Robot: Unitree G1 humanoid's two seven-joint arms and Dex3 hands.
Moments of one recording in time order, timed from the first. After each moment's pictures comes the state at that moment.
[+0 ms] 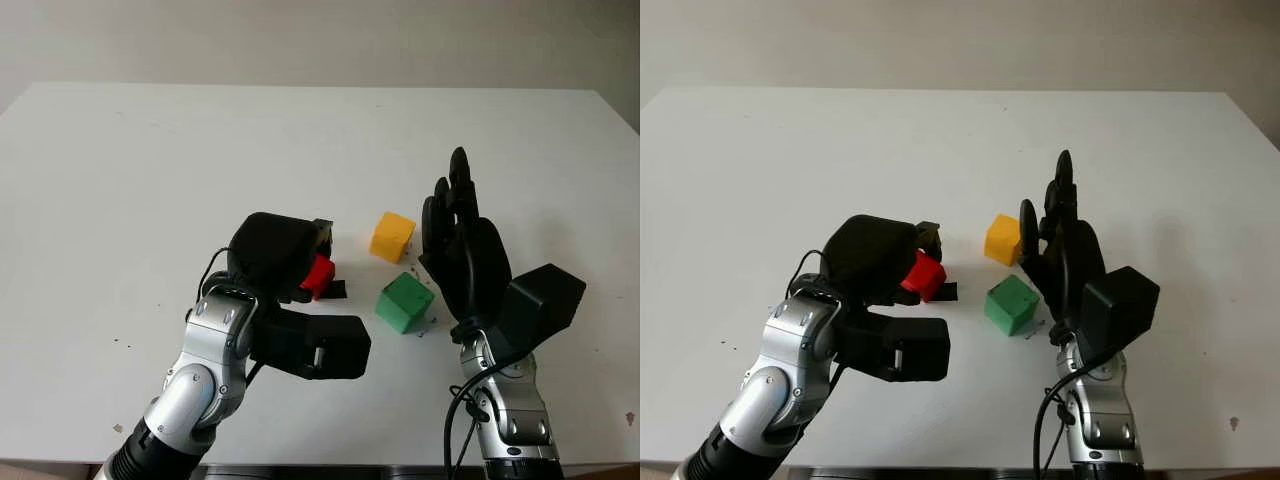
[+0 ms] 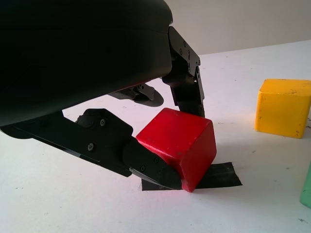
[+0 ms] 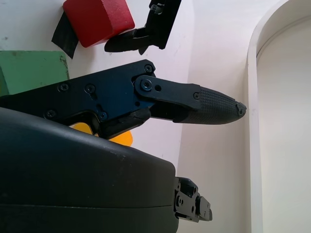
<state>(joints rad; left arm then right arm) -0.33 0.23 -0.41 -0.32 1.30 0.31 -0.56 -0.13 -0.05 -0.04 -0.04 0.06 -0.02 0.07</state>
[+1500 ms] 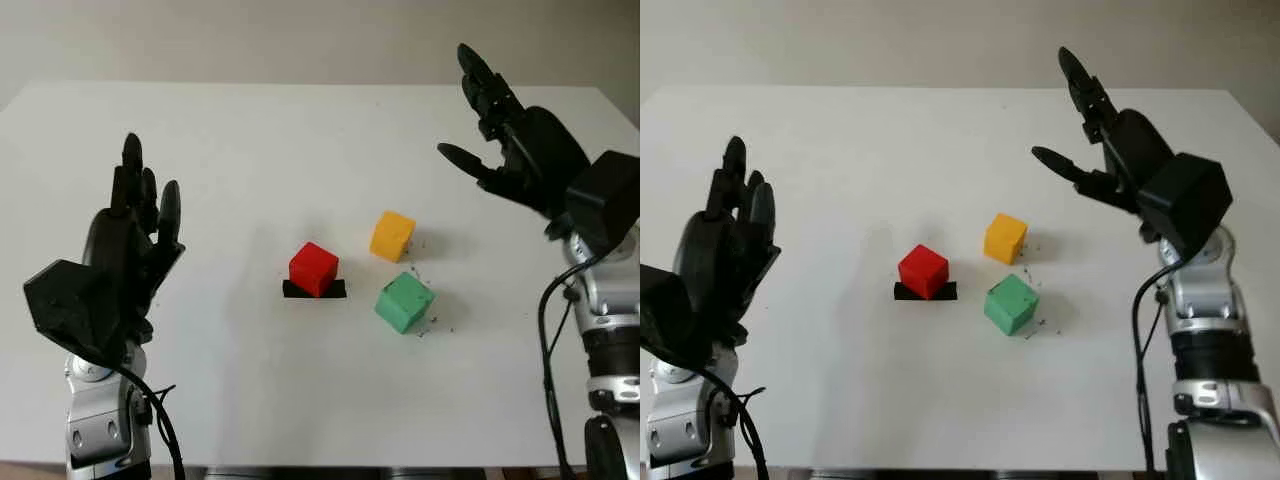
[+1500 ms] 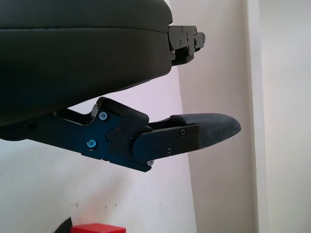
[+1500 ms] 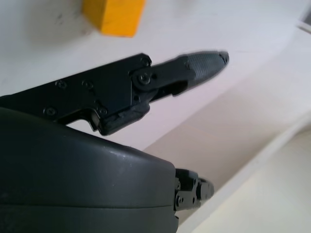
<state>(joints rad) -0.12 0.03 0.32 -0.21 -0.02 0.14 -0.16 -0.72 -0.62 -0.02 0.53 -0.18 -0.35 0.43</state>
